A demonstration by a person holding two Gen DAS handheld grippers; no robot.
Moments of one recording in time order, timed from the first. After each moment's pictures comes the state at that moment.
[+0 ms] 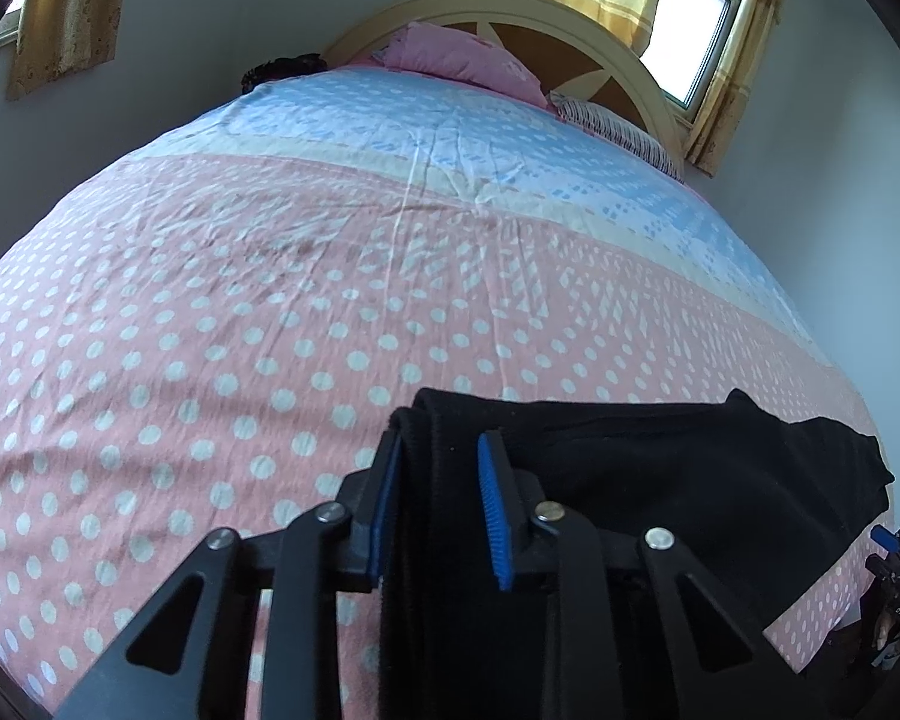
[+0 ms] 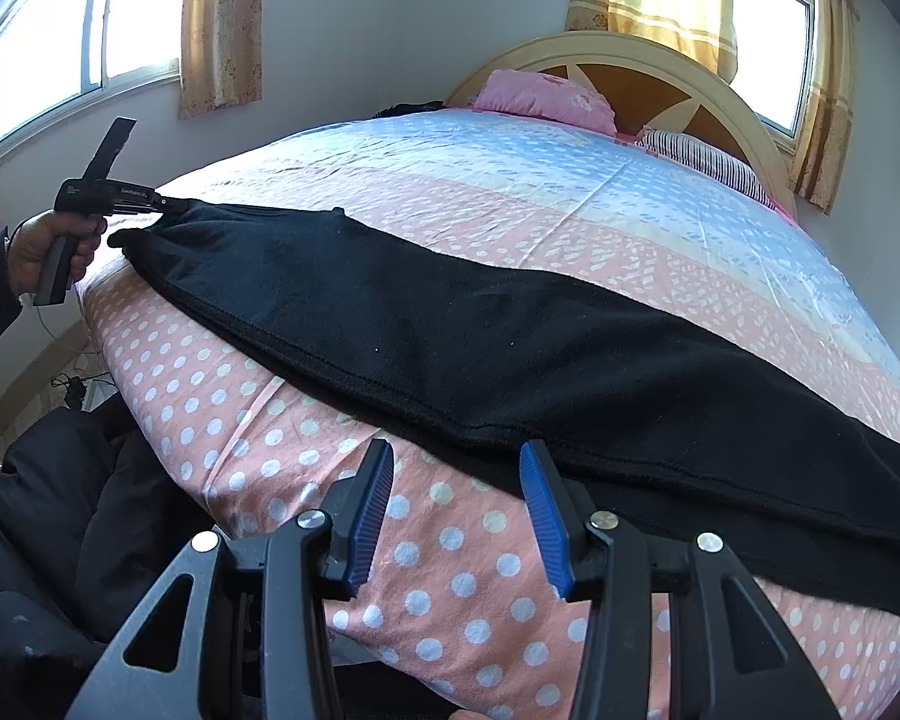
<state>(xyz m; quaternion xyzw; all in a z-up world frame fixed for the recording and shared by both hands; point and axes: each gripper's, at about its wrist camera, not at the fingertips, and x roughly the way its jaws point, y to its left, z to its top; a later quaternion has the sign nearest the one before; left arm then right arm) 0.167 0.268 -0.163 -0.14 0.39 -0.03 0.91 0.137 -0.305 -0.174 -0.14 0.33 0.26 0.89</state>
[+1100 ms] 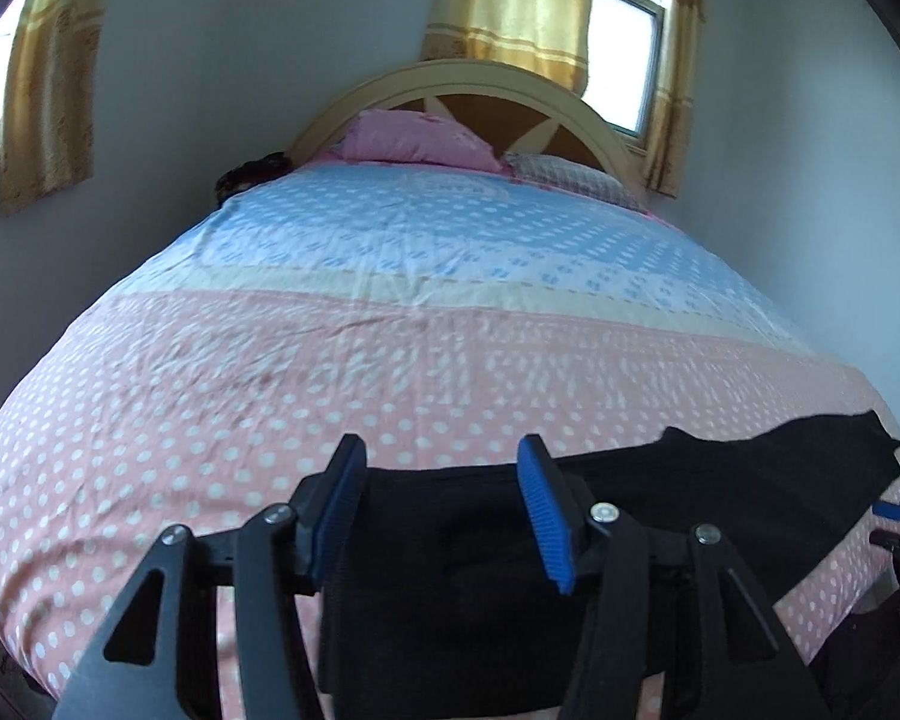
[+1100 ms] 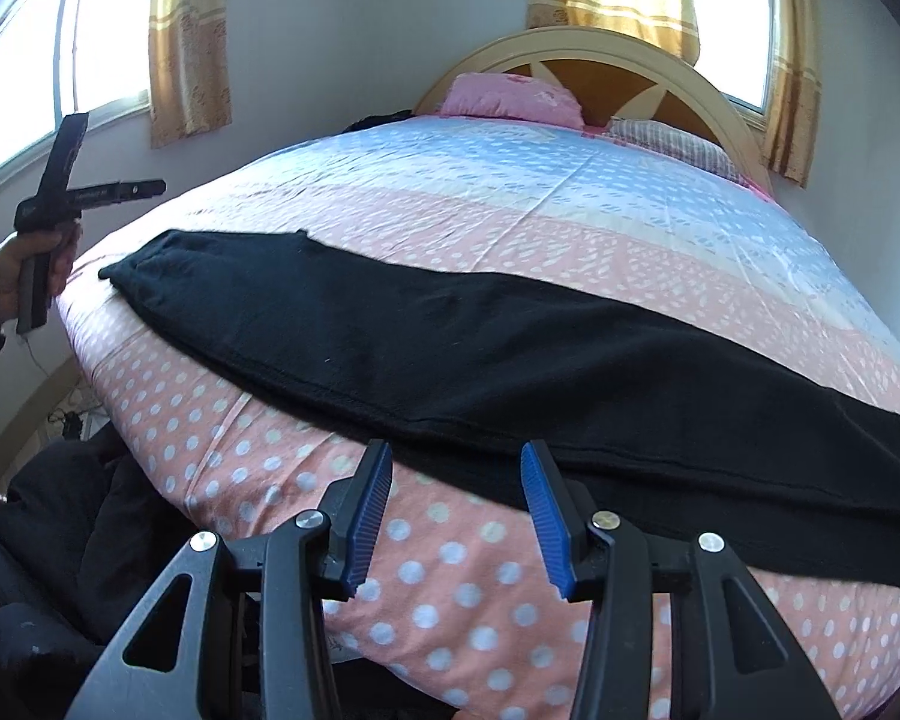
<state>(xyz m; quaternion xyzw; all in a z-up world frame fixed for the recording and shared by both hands) 0.147 0.211 -0.104 -0.05 0.30 -0.06 0.95 0.144 -0.337 -0.165 -0.10 0.34 0.24 0.91</state>
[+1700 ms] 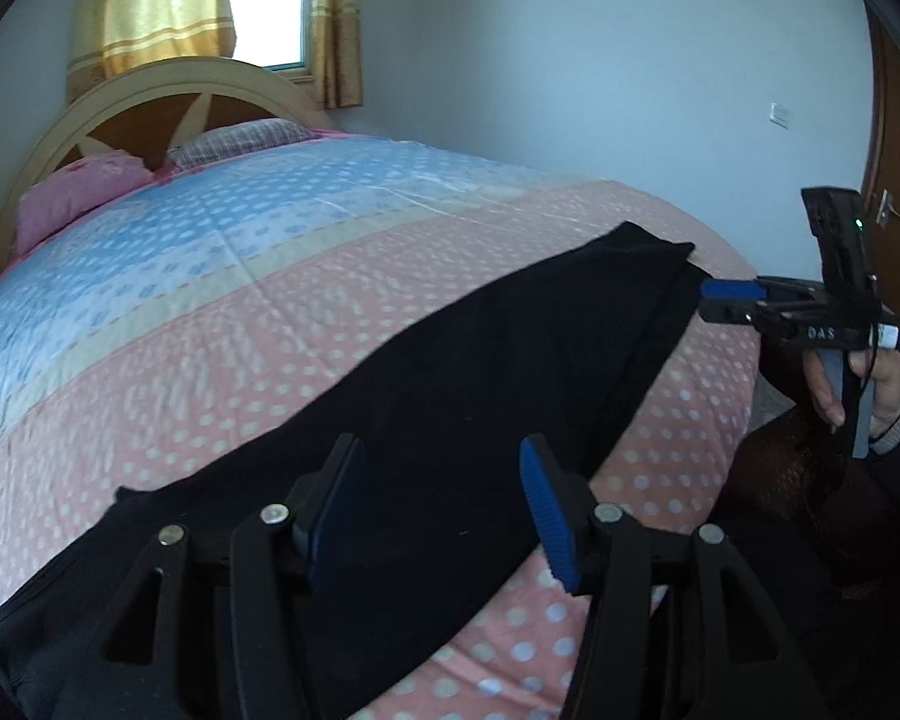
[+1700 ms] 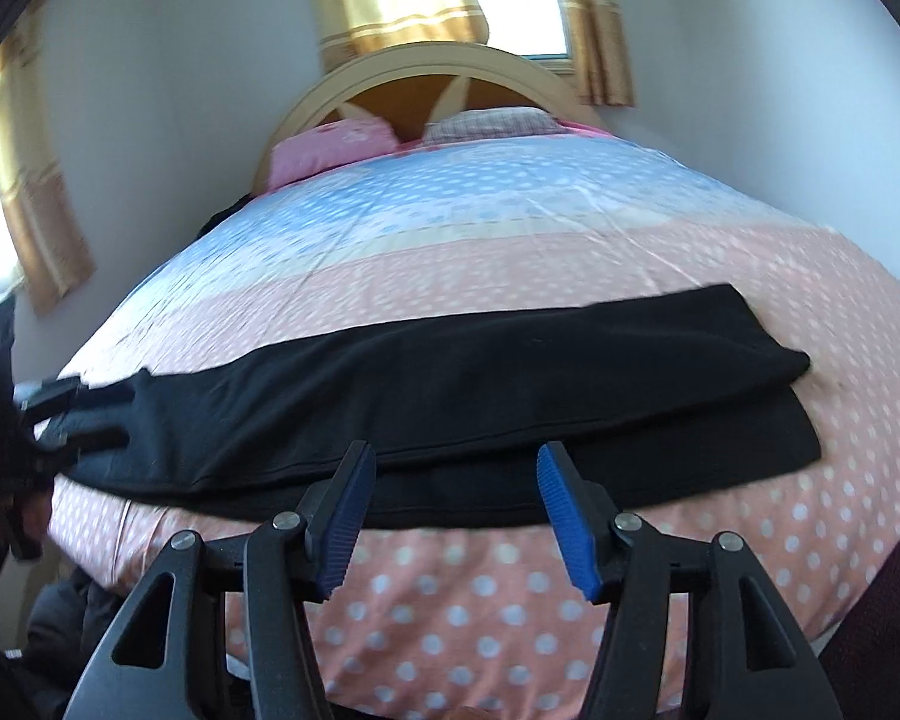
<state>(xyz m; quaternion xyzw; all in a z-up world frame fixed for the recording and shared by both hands) 0.129 -0.092 -0.099 0.11 0.33 -0.36 0.87 0.159 -0.479 -0.148 0.07 0.33 0.08 0.94</state>
